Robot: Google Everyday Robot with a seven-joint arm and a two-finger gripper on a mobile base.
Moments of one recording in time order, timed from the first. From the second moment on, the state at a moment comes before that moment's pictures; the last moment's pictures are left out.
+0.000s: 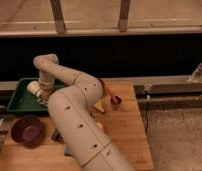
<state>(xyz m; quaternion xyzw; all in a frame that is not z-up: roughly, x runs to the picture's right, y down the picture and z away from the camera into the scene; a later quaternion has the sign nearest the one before) -0.357 0.053 0.912 -0.45 -0.07 0.14 0.88</state>
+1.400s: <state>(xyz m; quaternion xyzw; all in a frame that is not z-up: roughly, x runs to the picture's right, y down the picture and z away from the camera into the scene) -0.302 0.049 0.958 -0.47 -0.06 0.16 0.86</state>
